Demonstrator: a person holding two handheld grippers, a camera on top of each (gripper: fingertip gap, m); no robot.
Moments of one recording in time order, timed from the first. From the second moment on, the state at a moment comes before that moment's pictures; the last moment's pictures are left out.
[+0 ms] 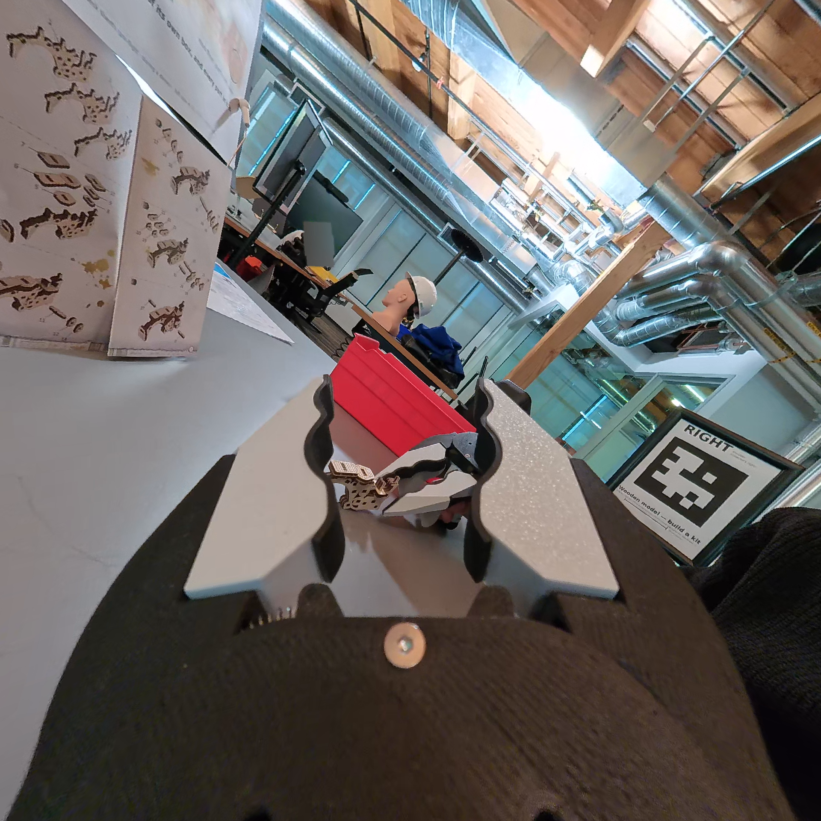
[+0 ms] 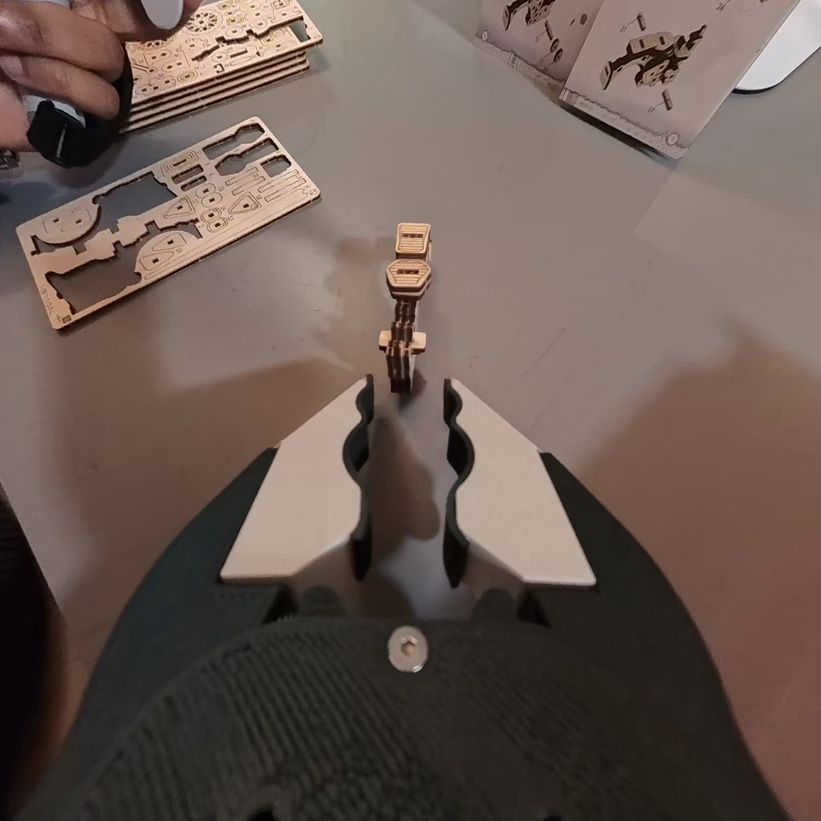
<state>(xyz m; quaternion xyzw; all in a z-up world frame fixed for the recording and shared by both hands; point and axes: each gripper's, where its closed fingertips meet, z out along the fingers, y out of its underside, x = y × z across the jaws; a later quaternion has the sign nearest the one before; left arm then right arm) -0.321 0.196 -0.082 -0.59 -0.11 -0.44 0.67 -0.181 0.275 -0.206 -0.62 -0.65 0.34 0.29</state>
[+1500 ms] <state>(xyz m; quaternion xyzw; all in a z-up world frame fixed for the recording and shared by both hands) -0.345 0.186 -0.125 -0.67 -0.25 -0.43 0.55 -0.214 0.122 -0.121 -0.48 -0.59 0.59 0.24</state>
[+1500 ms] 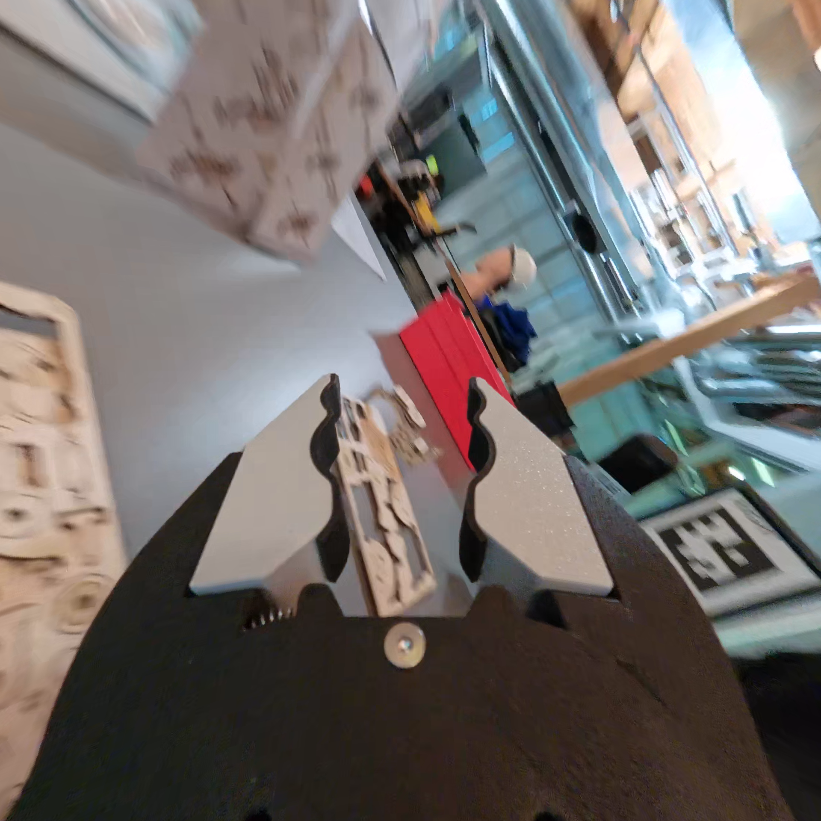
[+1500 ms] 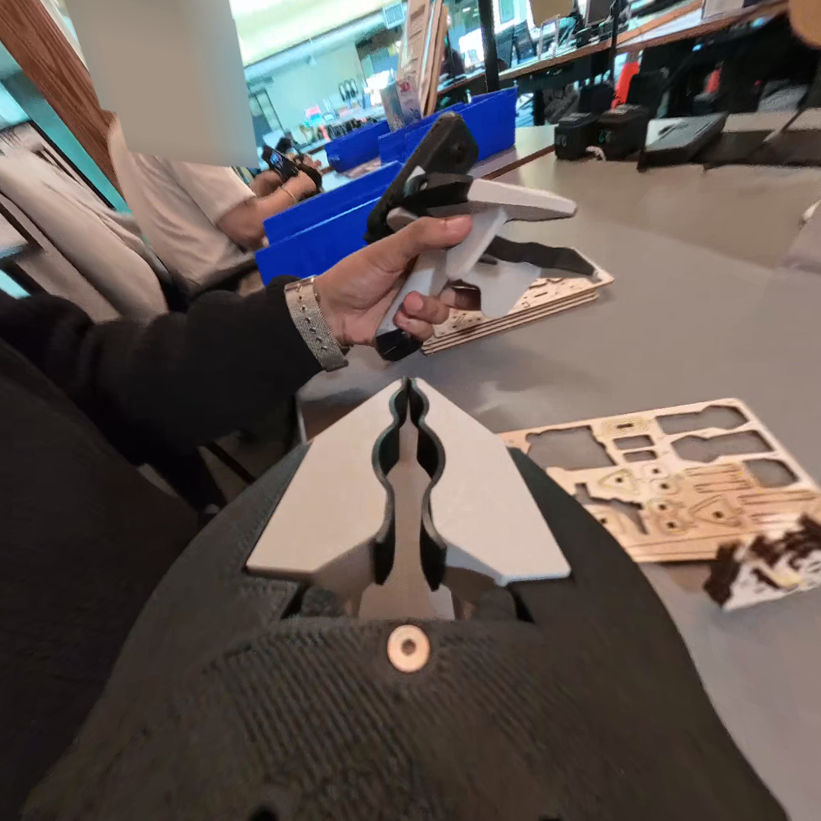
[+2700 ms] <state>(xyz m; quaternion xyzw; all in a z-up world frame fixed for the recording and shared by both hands) -0.203 0.219 -0.162 -0.78 -0.05 -0.43 0.46 -0.184 0.244 -0.186 -0.71 -0.49 0.42 0.28</state>
